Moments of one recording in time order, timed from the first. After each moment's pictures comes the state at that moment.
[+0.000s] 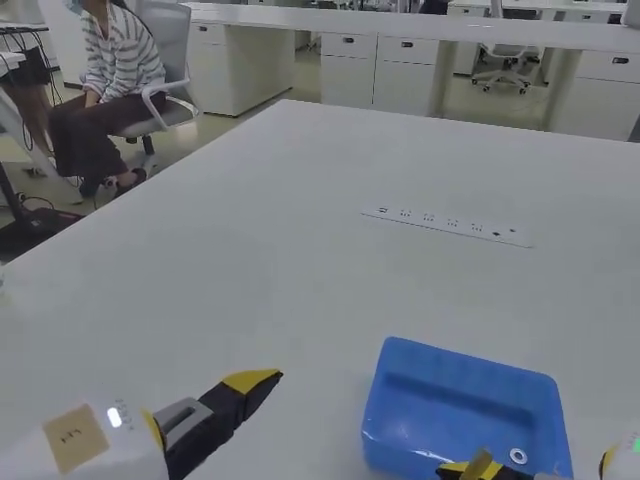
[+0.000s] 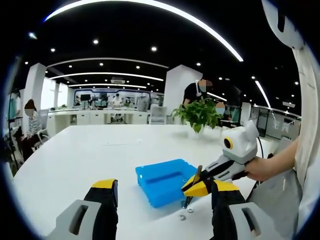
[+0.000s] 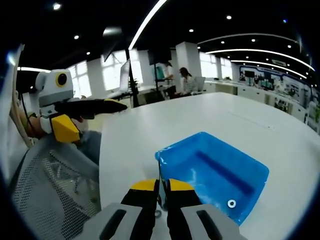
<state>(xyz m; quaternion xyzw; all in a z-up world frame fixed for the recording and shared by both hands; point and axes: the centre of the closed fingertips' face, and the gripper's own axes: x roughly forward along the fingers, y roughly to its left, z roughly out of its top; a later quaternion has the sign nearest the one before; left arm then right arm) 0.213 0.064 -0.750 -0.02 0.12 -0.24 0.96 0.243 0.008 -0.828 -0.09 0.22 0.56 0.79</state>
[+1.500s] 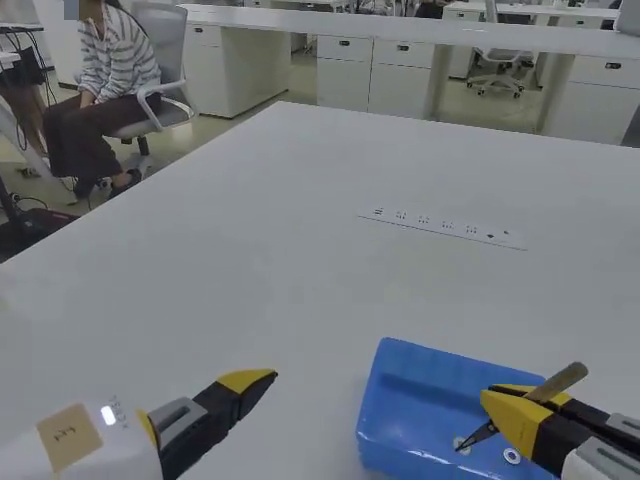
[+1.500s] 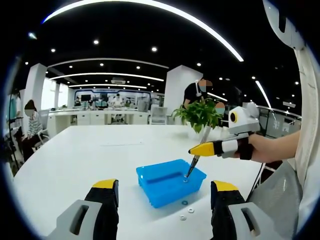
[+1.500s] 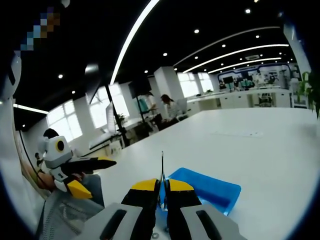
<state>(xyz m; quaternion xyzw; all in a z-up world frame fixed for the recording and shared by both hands) 0.212 0.066 -0.749 -0.02 0.12 -0.24 0.96 0.280 -0.018 -0.745 0.06 0.18 0.51 0.84</state>
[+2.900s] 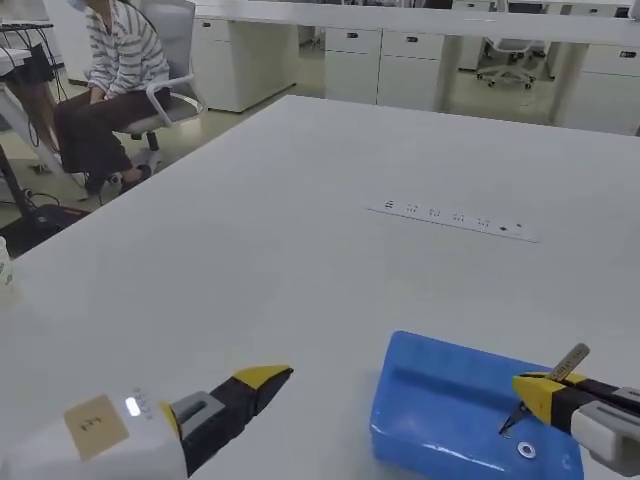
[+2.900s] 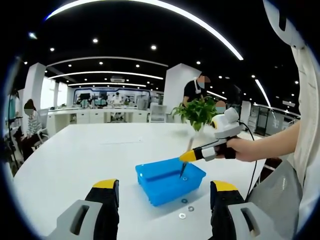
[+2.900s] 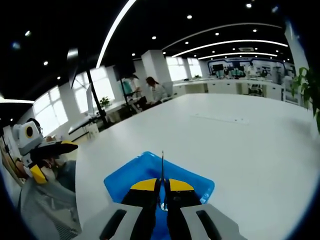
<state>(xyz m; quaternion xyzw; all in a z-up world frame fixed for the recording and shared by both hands) 0.212 0.066 -0.753 -0.02 0.13 -0.24 0.96 0.336 -0.035 -0.803 0.01 0.25 0.46 0.85</state>
